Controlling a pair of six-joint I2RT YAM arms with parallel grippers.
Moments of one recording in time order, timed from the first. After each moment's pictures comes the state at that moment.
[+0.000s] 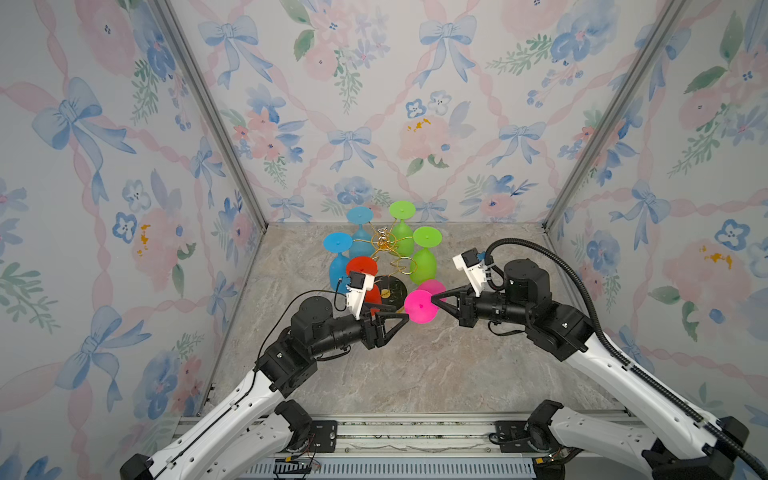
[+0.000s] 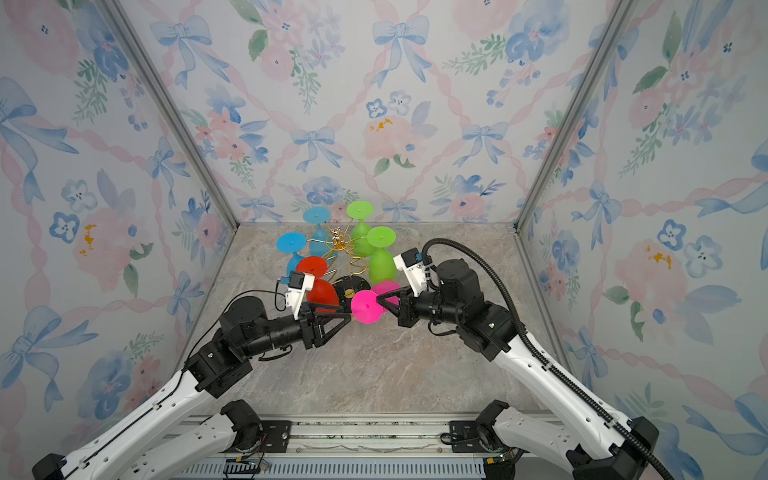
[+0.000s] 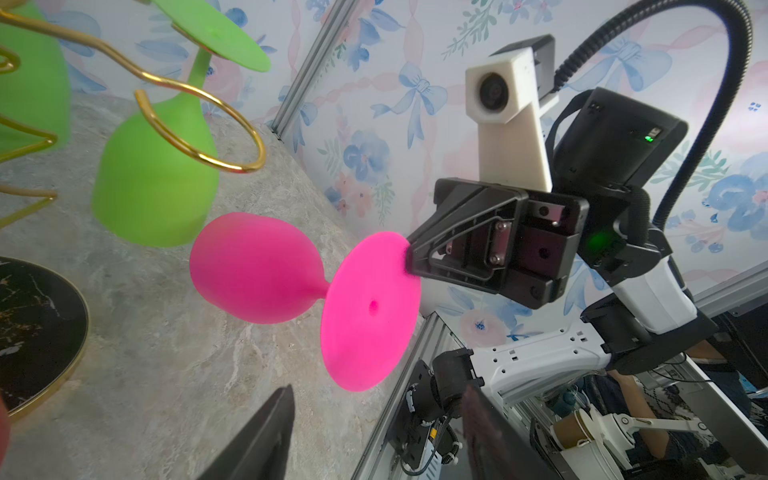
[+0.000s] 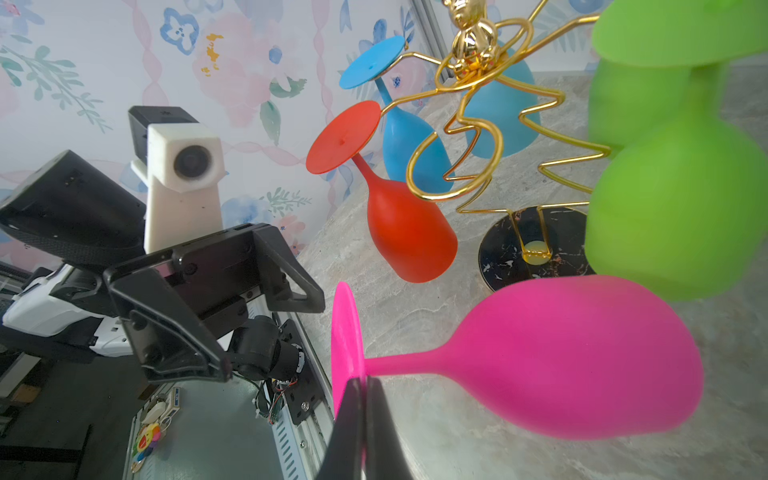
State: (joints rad) left arm -0.70 0.78 0.72 -0.08 0.43 -0.63; right arm 0.69 1.02 1.06 -0.41 -0.48 0.41
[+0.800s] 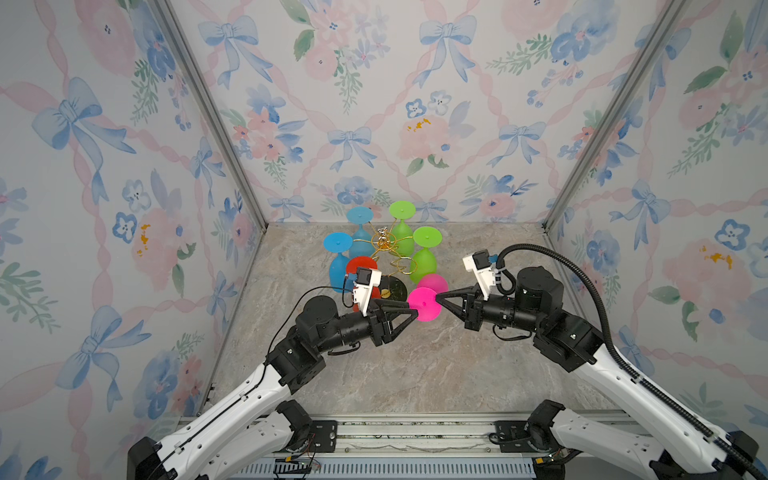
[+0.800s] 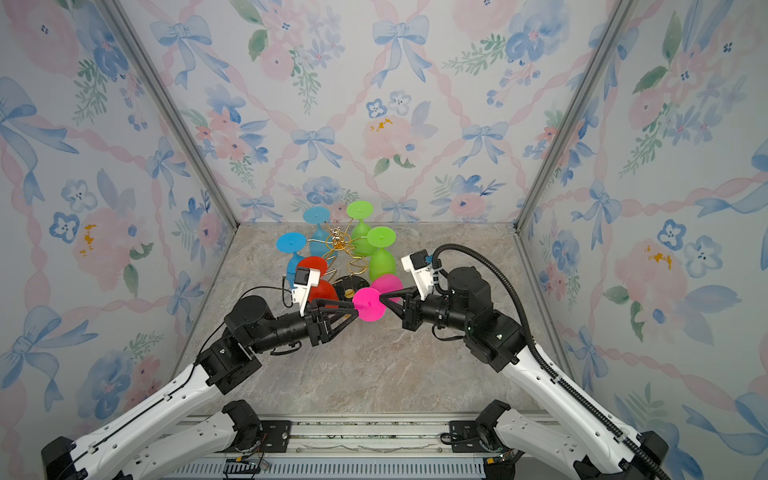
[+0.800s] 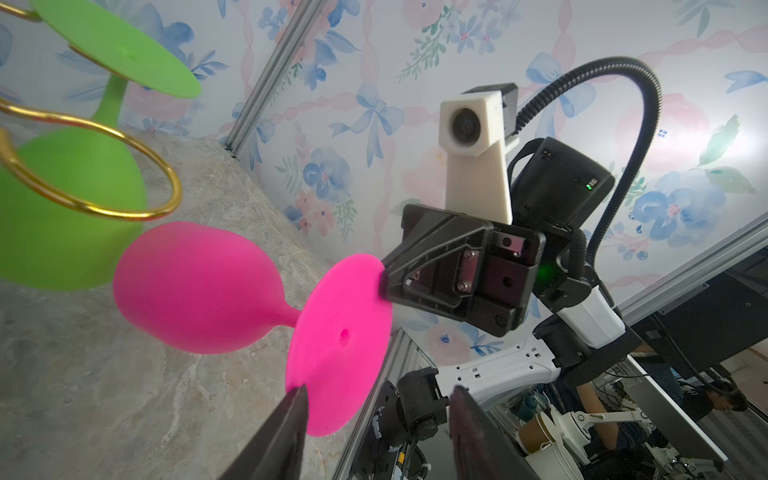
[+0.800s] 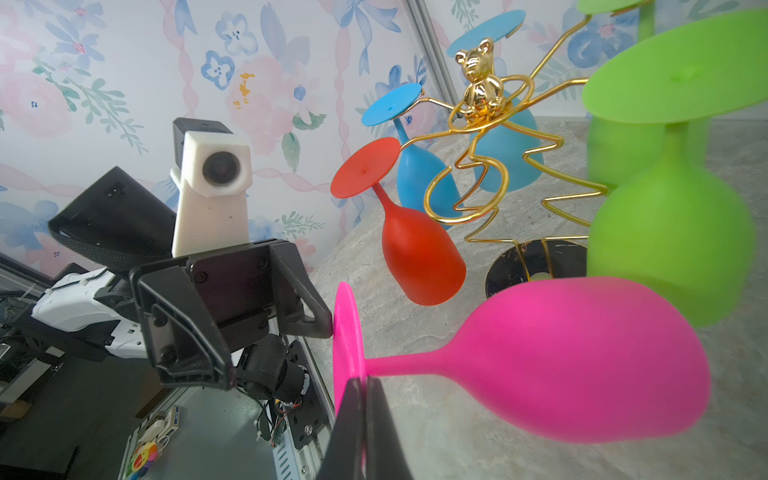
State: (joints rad) left arm -0.74 0.83 0.71 0.10 0.46 -0.70; right arm 0.69 0.95 1.00 -0.30 -0.47 0.44
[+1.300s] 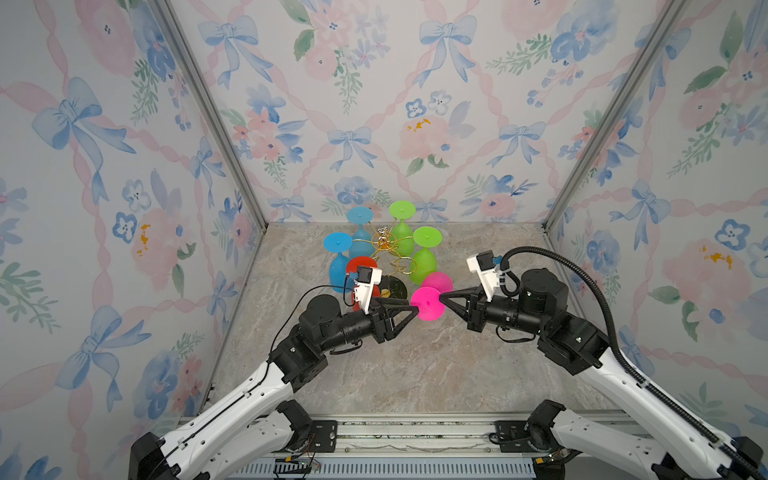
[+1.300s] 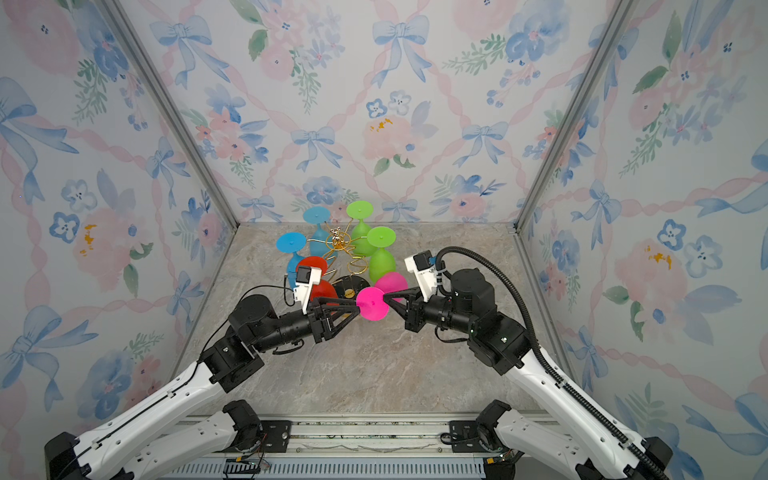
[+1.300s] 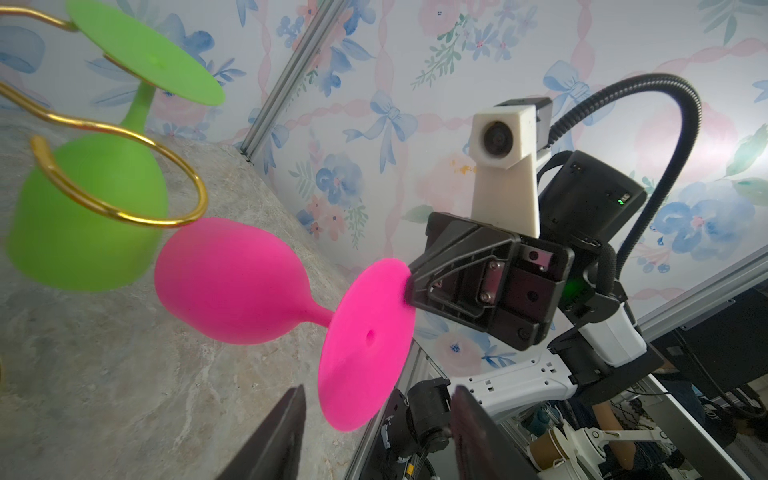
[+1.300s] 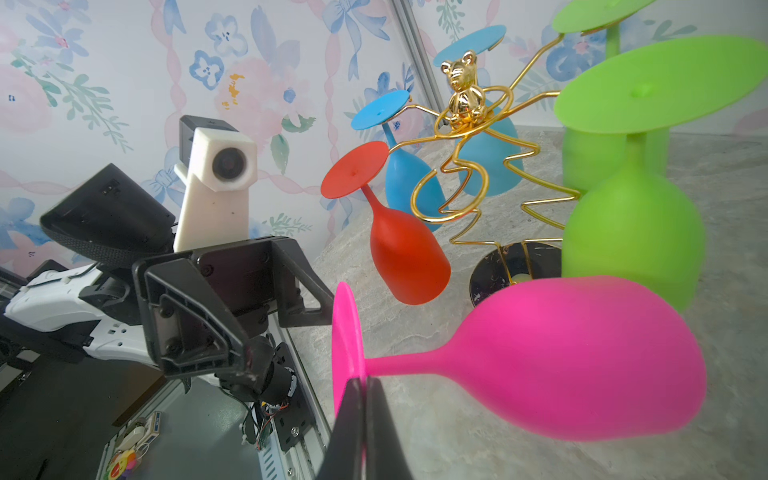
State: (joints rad) left arm -0.75 0.85 0.71 0.11 0.41 -0.70; right arm 0.69 0.92 1.00 -0.34 -0.42 0.40
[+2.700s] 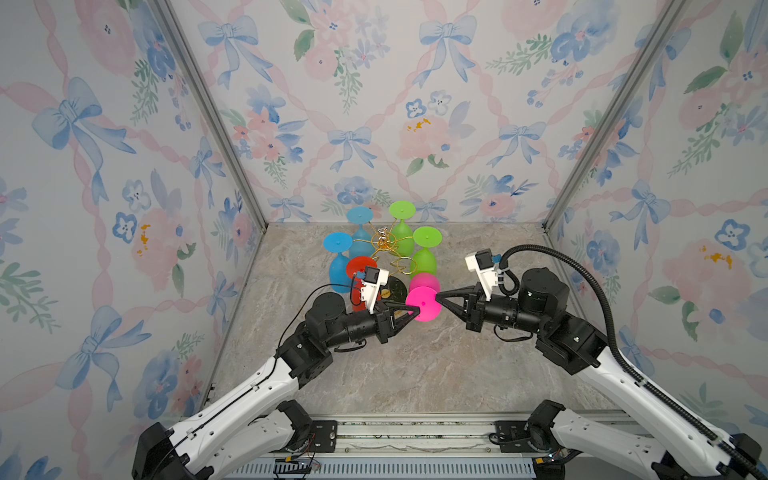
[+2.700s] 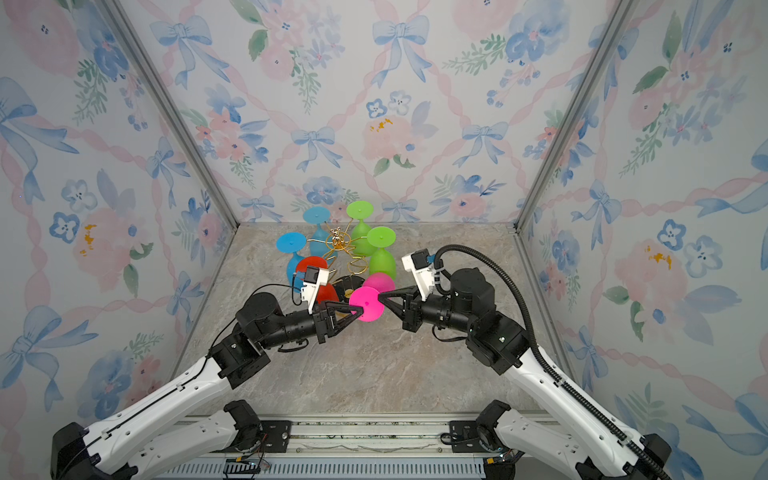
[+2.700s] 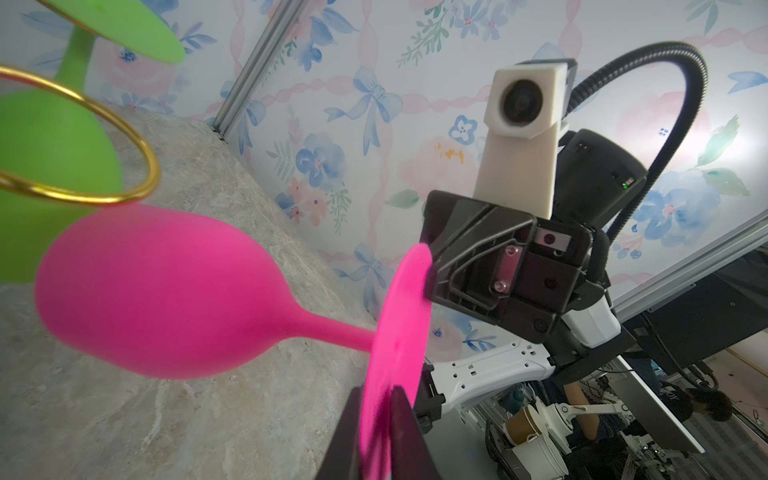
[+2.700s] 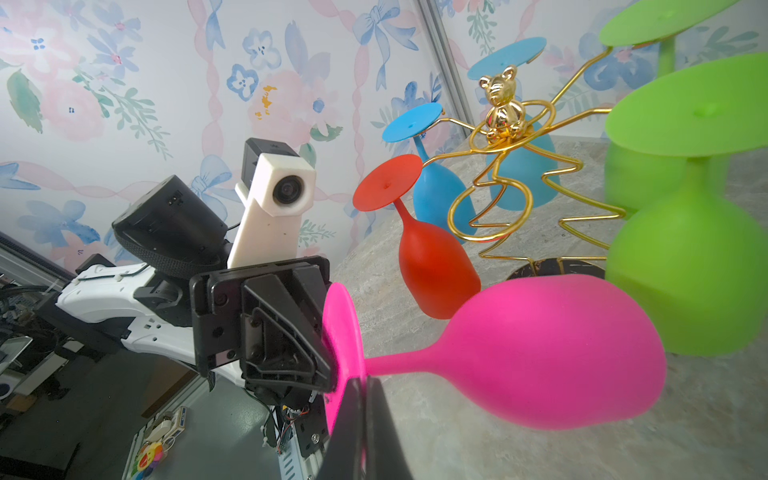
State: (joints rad) left arm -0.75 0.90 0.70 0.17 0.50 -0.74; right arm 0.71 0.93 1.00 -0.27 -0.47 0.44
